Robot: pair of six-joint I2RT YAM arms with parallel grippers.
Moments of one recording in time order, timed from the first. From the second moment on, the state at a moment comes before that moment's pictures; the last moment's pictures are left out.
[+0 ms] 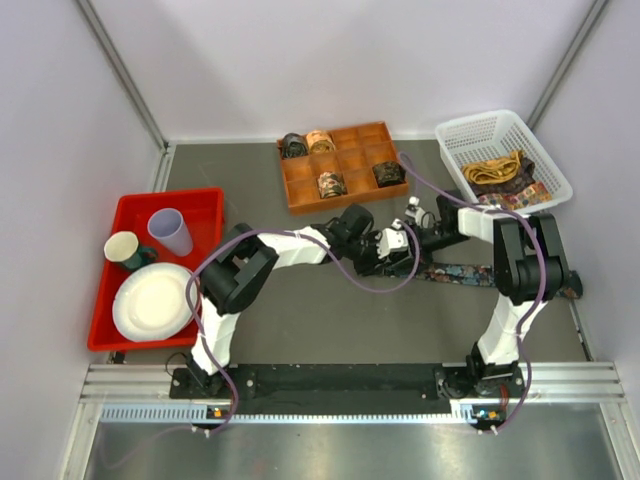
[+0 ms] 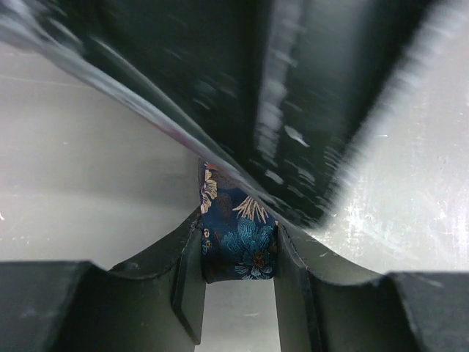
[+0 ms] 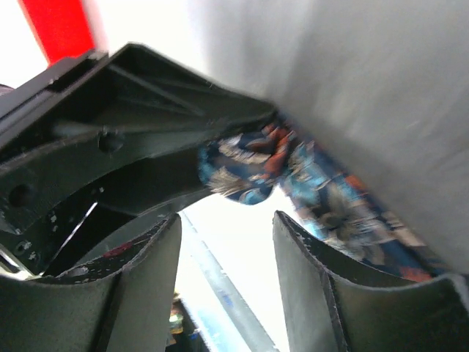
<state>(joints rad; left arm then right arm) -0.80 2.06 1.29 -0.04 0.52 0.48 0.13 1.86 1.07 -0.62 -0.93 0.08</state>
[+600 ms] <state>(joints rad) -0.86 2.04 1.37 -0.26 0.35 0.50 0.13 1.87 1.02 -0.48 -1.03 0.16</state>
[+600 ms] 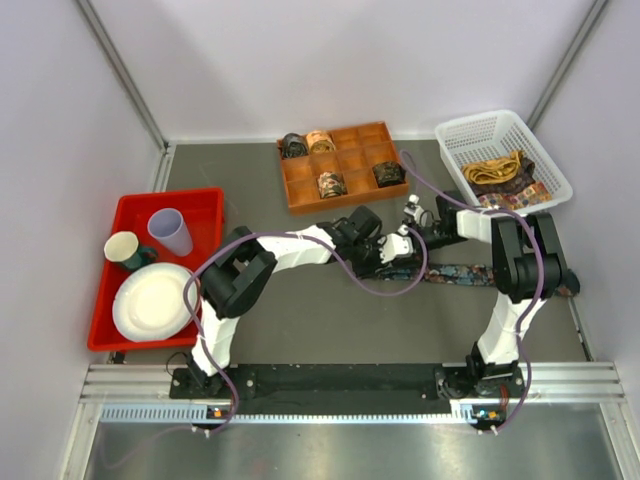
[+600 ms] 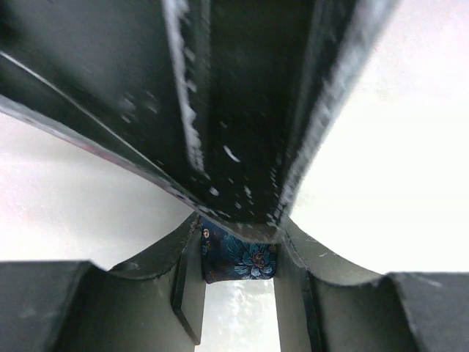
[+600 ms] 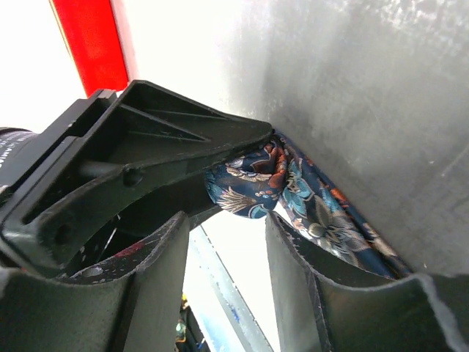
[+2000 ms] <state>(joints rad) -0.66 1.89 0.98 0.13 0.74 0.39 0.20 1.94 1.02 -0.50 -0.95 0.20</state>
